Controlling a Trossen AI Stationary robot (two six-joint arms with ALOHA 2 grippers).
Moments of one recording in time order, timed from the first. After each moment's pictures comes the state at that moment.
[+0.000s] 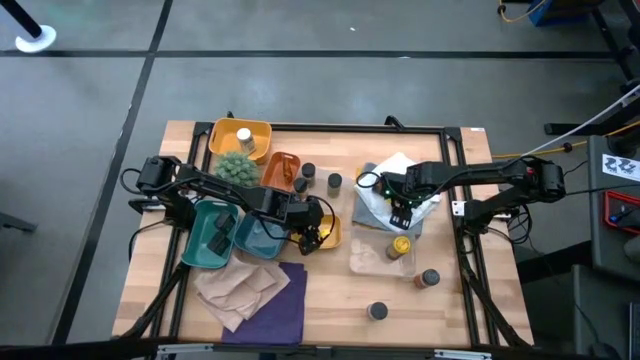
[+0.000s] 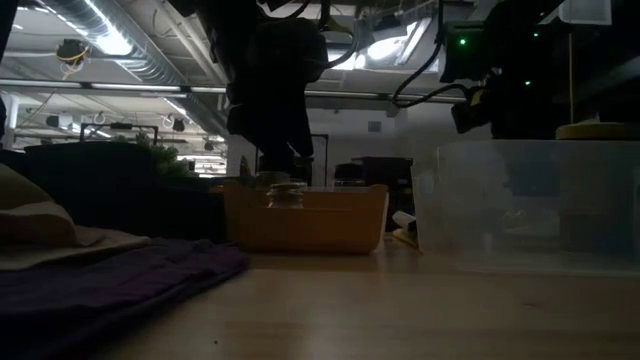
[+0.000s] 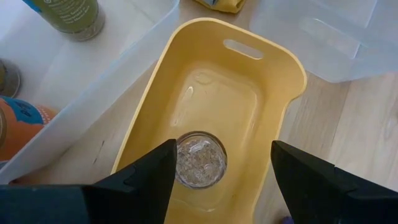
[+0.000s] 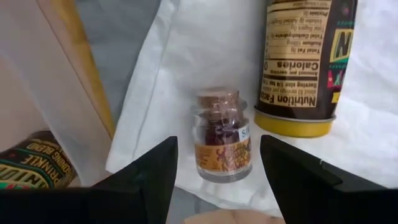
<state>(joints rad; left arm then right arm) -0.12 1.74 1.23 -0.54 -0.15 -0.52 -0.14 1.38 0.89 -0.99 0.03 0.25</state>
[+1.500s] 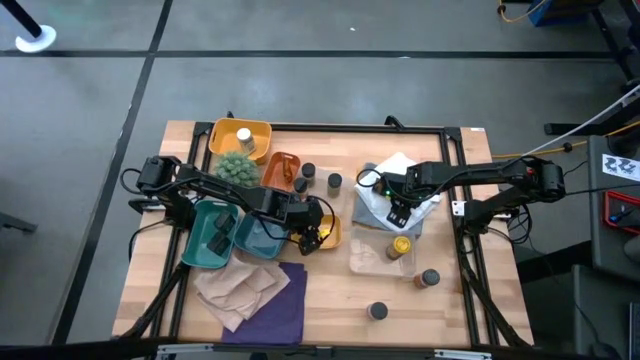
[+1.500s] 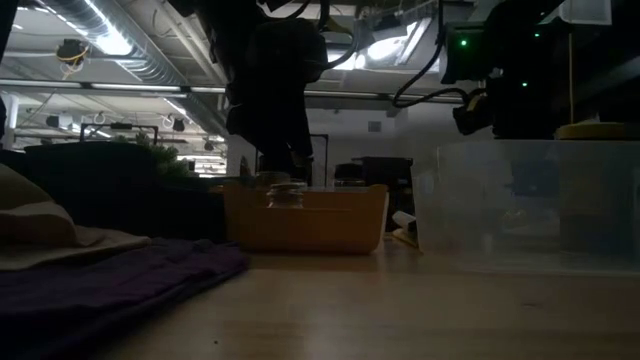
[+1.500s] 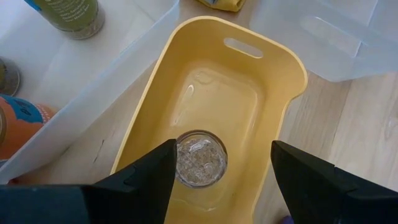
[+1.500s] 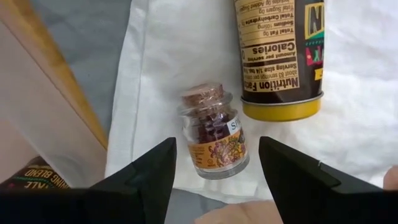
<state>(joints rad) -0.12 1.74 1.22 -0.54 -0.15 -0.52 -0.14 1.38 0.89 -1.00 0.06 0.43</state>
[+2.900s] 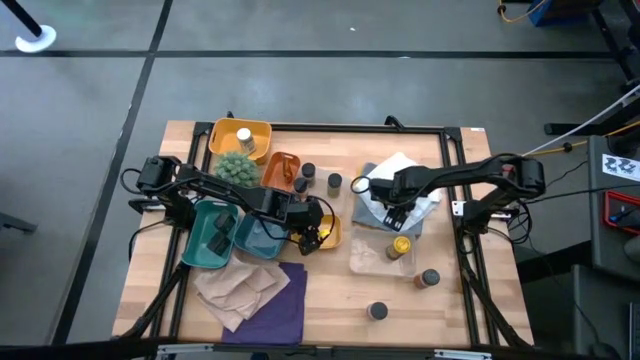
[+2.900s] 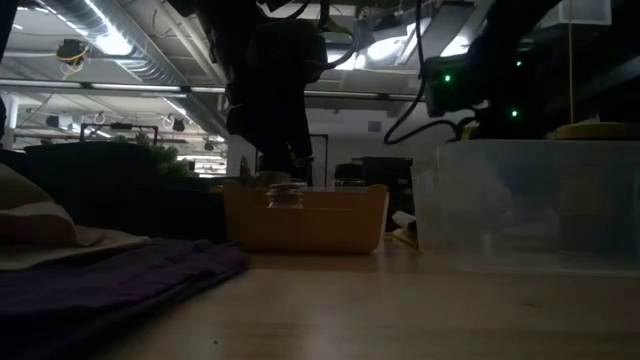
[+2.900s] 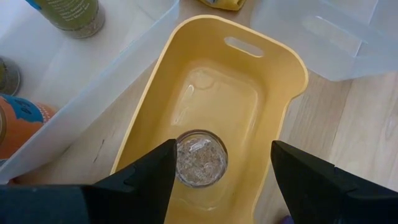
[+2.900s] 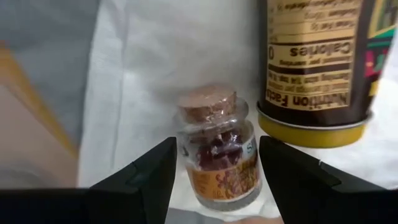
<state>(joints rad) -0.12 1.74 1.22 -0.54 -0.15 -0.52 -0.14 1.54 0.89 -0.97 0.06 0.38</state>
